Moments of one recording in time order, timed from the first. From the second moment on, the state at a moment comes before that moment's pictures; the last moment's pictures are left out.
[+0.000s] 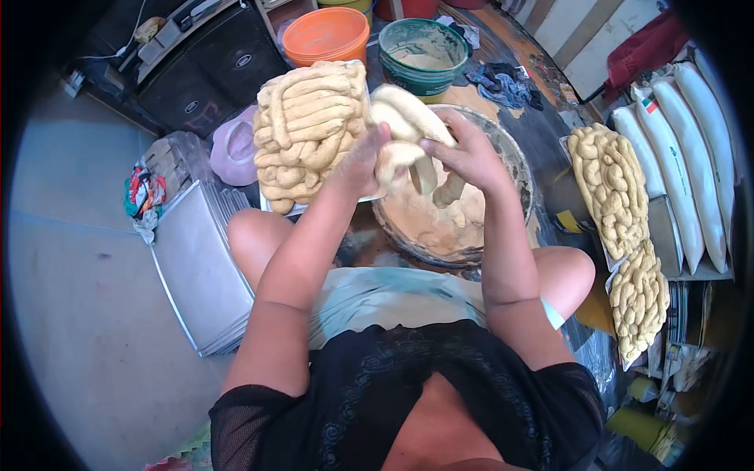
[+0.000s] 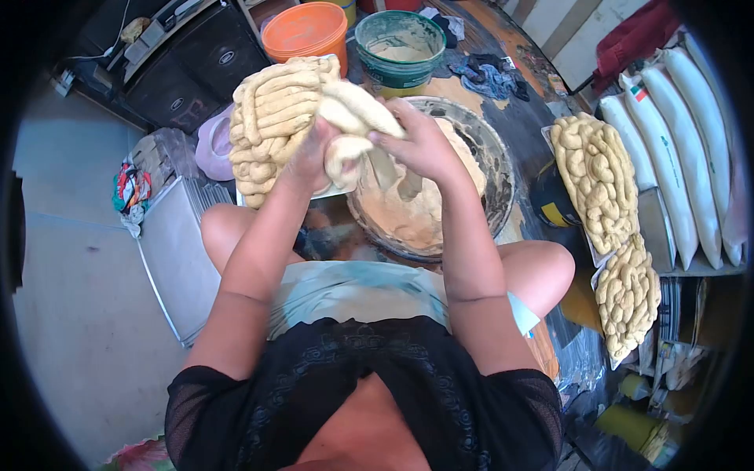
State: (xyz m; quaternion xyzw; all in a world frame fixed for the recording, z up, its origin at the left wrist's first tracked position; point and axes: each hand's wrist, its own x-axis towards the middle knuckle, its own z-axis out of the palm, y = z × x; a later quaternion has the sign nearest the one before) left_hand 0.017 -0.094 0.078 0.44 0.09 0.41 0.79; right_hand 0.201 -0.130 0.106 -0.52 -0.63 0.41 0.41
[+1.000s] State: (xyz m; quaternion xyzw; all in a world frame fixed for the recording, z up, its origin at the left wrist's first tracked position) left_hand -0.153 -0.056 0.072 0.56 0.51 0.43 0.49; right_hand -0.042 0.189 -0.028 -0.47 -0.82 0.07 0.30
